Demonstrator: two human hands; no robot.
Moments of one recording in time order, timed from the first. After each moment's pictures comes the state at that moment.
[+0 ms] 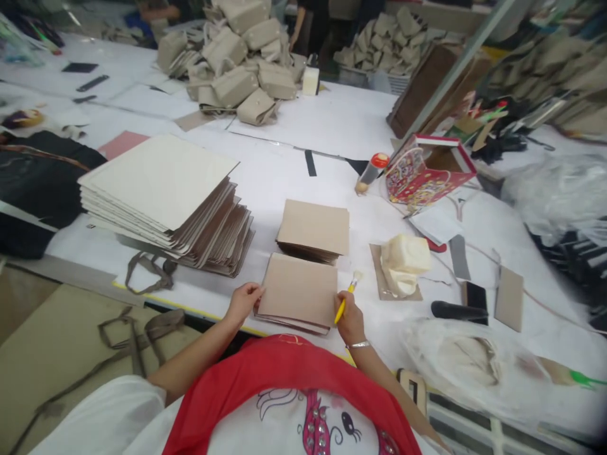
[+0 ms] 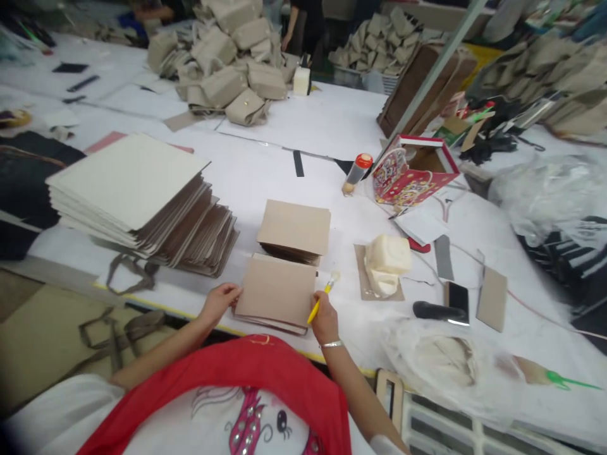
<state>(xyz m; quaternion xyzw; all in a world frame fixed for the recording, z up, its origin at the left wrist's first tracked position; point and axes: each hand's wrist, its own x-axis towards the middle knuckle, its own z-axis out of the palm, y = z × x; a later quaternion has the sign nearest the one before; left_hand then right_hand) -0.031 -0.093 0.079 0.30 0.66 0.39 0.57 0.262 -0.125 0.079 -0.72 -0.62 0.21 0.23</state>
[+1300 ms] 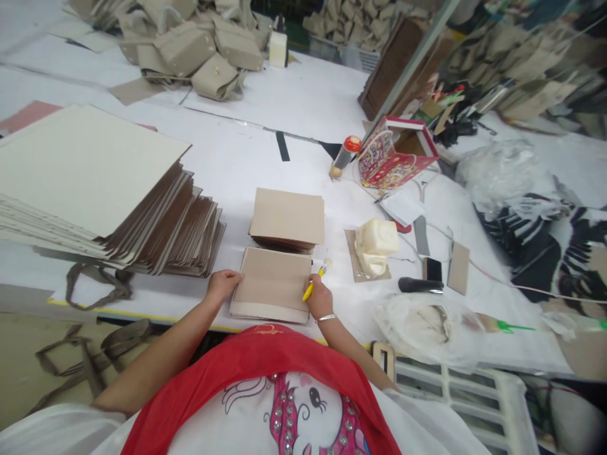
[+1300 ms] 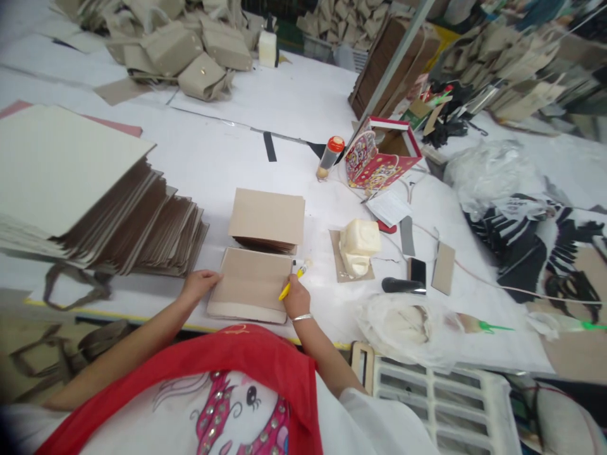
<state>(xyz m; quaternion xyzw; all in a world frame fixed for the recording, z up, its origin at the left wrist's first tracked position) -0.033 -0.045 0.046 0.44 0.74 0.23 0.45 0.241 -0.100 0.069 -0.77 -0.61 0.17 0.02</state>
